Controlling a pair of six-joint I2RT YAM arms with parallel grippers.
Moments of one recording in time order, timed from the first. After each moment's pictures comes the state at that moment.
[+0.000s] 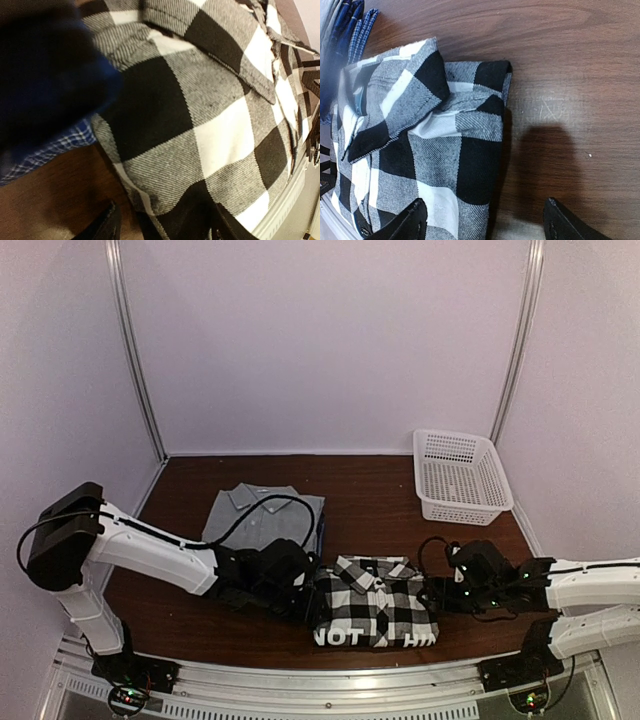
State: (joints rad) left arm -1.16 1.71 0.87 -0.08 0.07 -0.84; right arm 0.85 0.98 0.36 -0.29 0.12 0.87
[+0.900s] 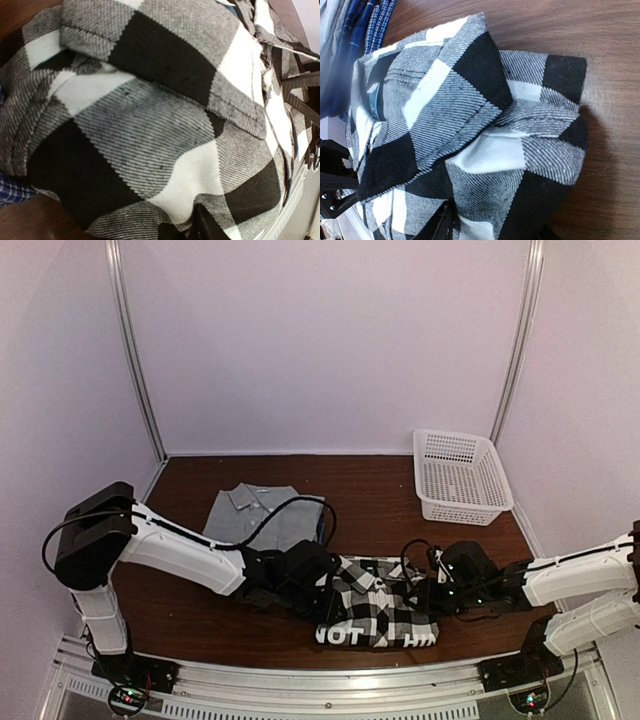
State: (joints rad) left arm -1.19 1.87 1.01 -0.06 0.09 -0.83; right arm 0.85 1.20 0.33 0.01 -0.05 0.91
